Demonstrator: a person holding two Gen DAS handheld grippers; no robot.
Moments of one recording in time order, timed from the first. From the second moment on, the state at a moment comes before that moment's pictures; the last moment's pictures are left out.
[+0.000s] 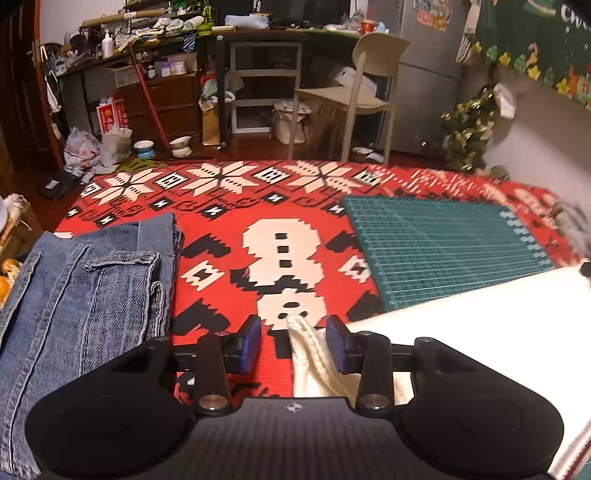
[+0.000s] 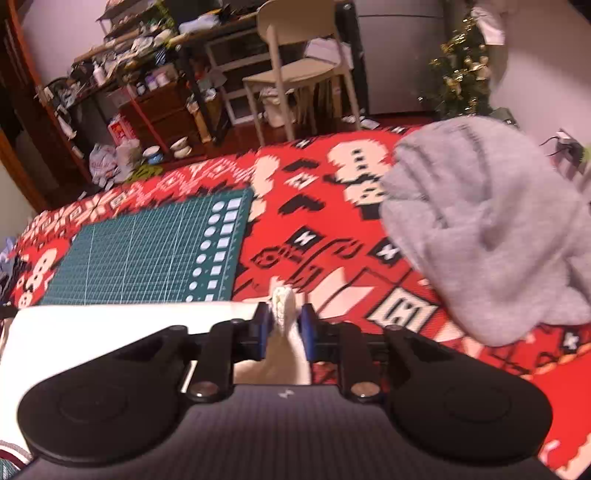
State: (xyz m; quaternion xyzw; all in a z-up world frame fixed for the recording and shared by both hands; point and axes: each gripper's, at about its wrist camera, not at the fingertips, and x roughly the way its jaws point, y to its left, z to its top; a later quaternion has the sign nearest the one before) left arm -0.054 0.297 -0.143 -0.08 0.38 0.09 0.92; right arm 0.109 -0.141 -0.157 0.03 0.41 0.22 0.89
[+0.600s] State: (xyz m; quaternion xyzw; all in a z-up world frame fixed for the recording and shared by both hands) left arm -0.132 0.284 -0.157 -0.18 0.39 0.03 0.90; right arm 0.034 -0.160 -0.159 0.02 0.46 0.24 0.85
